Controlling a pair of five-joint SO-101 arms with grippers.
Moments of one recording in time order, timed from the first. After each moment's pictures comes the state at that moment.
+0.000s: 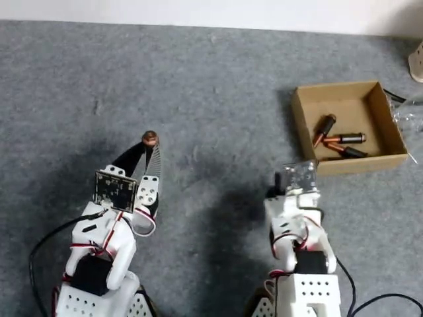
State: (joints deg) left arm 9.6 -103.5 85.8 34.5 0.9; right arm -6.3 -85.9 94.1 33.1 11.8
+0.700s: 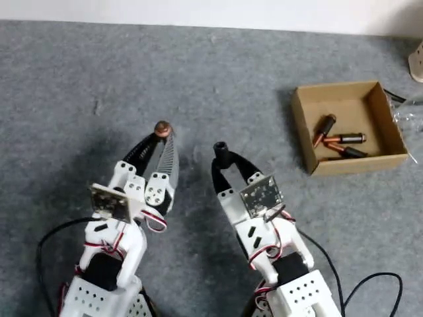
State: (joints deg) left arm 15.8 -103.6 94.3 10.9 8.2; right arm -28.9 -85.9 96.0 5.1 11.8
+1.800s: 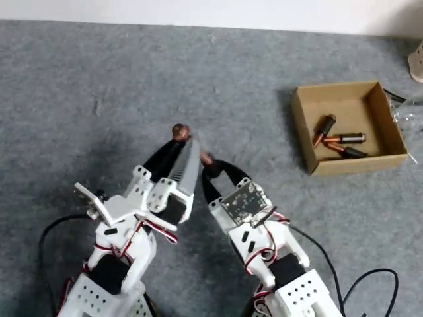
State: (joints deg) left arm 25.1 -103.6 96.0 0.0 31.7; right arm -33.8 -85.9 96.0 8.7 17.7
